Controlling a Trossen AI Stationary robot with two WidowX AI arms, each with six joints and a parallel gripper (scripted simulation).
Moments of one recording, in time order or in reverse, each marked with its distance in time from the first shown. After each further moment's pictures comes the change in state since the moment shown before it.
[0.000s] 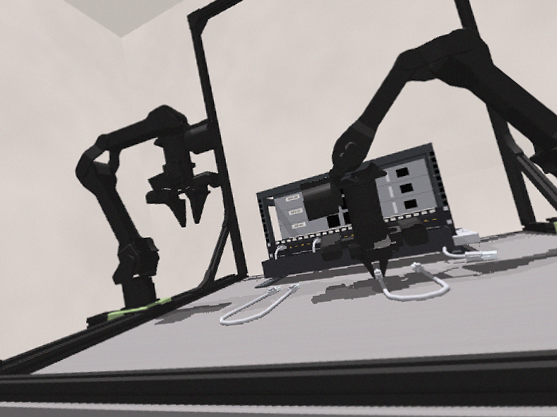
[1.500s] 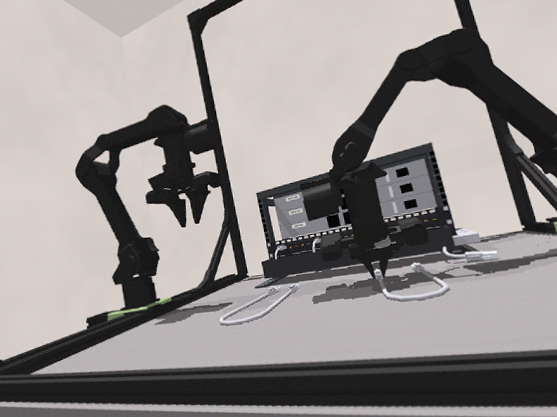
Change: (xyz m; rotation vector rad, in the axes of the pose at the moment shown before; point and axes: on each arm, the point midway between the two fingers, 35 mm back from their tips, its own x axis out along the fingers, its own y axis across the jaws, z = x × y) left arm 0.000 0.000 0.000 0.000 0.000 0.000; right arm 0.000 0.000 0.000 0.000 0.000 0.000
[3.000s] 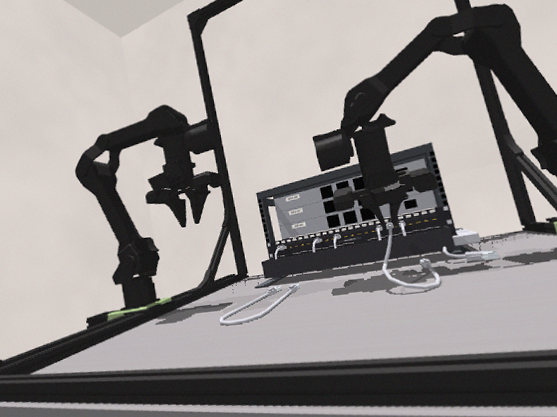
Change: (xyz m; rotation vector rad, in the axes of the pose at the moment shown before) left arm -0.068 0.043 -0.063 0.037 0.000 0.028; right arm 0.000 0.000 0.000 0.000 0.000 0.000
